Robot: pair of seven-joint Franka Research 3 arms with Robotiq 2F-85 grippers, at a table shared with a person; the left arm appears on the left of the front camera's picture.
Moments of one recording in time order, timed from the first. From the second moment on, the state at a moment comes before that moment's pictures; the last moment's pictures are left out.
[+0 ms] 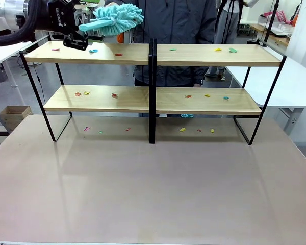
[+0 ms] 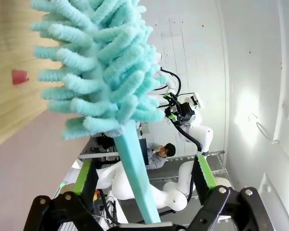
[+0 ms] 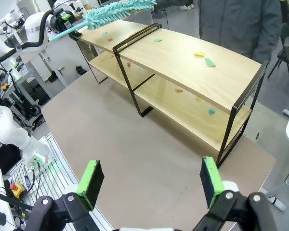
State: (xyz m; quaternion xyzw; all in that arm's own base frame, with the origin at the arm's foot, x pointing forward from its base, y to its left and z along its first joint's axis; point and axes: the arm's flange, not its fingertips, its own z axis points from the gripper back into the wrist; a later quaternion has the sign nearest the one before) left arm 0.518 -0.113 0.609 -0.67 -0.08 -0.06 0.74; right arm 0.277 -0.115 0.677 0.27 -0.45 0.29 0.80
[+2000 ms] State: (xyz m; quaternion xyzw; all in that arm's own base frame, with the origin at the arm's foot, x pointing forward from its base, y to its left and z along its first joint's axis) left arm 0.362 -0.022 0.694 -0.61 -0.04 -0.25 0.75; right arm 0.277 -0.115 0.677 0.27 -0.45 0.29 0.80
